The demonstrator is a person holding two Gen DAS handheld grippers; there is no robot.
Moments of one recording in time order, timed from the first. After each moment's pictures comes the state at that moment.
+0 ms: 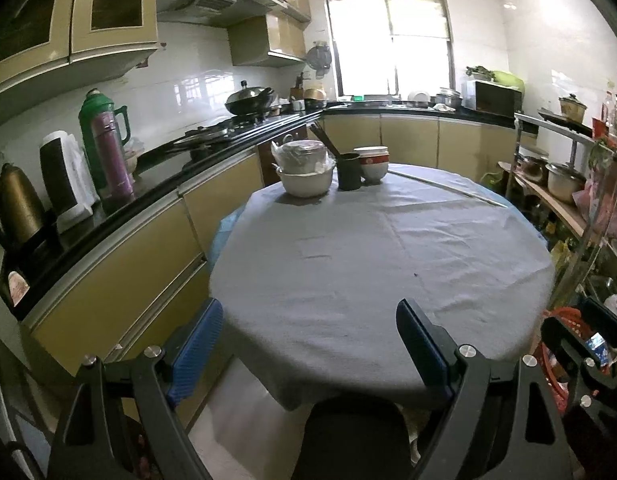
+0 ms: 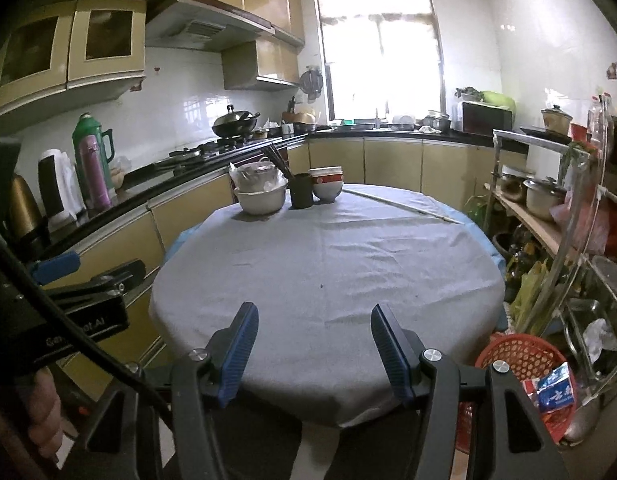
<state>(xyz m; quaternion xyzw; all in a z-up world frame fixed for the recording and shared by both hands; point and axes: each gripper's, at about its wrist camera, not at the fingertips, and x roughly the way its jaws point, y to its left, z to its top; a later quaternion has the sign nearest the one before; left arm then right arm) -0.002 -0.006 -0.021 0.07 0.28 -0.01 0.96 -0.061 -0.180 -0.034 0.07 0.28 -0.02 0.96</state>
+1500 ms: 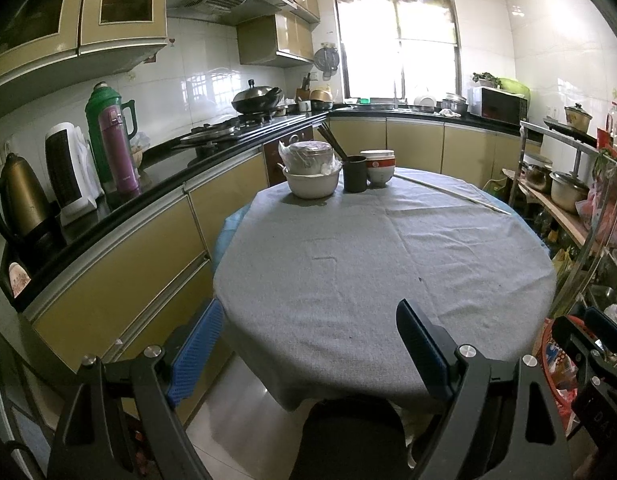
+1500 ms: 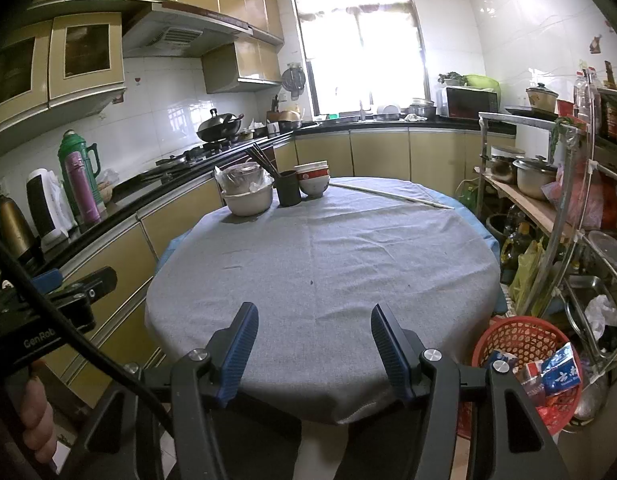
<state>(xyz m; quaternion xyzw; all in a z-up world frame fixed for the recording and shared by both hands) -0.001 0.003 -0.018 0.06 0.28 -0.01 0.96 -0.057 -0.195 -0.037 0.10 0.28 -0.04 0.95</state>
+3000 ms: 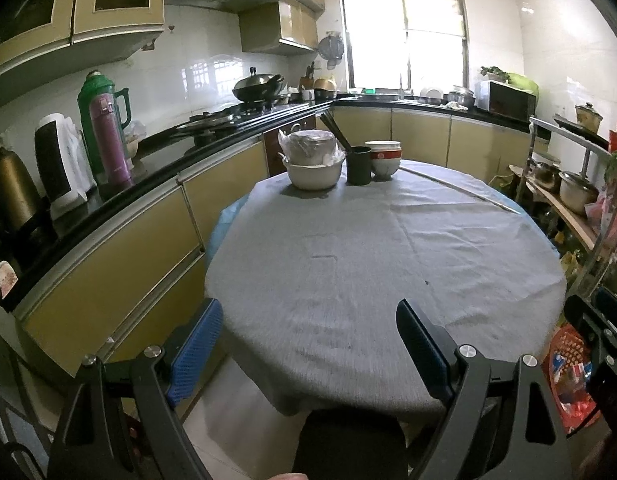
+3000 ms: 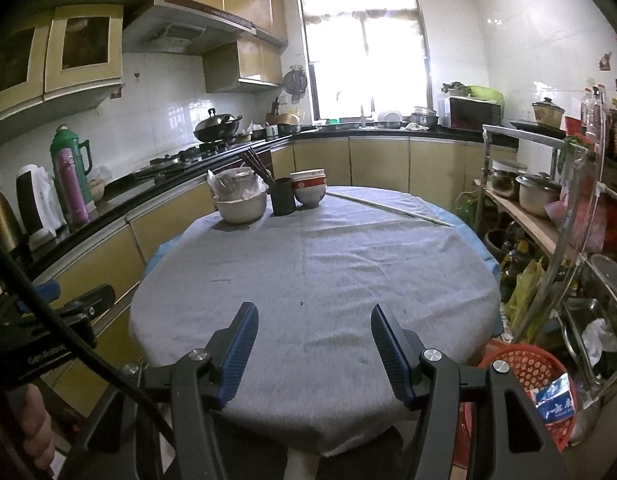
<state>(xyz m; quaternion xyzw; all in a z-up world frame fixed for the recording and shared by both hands) 0.035 -0.009 -0.031 0.05 0.30 0.00 0.95 -0.018 -0.209 -0.037 0.07 0.28 -0.04 0.96</state>
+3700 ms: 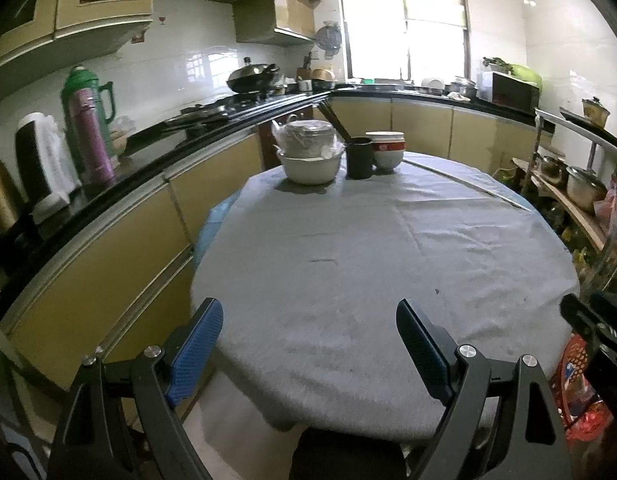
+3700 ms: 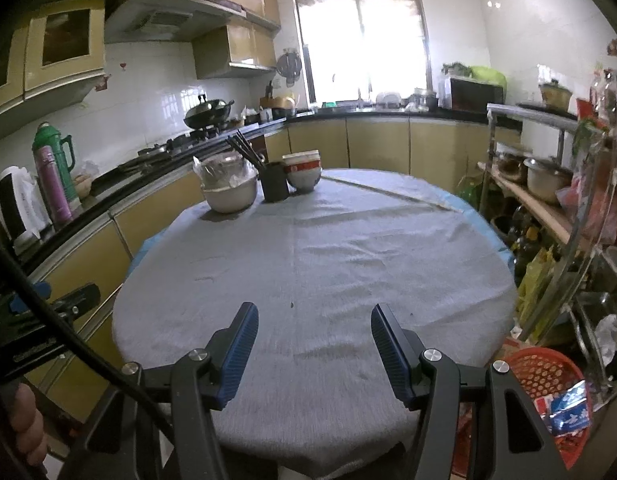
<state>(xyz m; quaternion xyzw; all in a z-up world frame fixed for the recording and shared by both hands) 0.087 -0.012 -0.046 0.05 0.32 -0.01 0.95 0.043 -0.233 -0.066 0.09 0.32 -0.04 0.94</state>
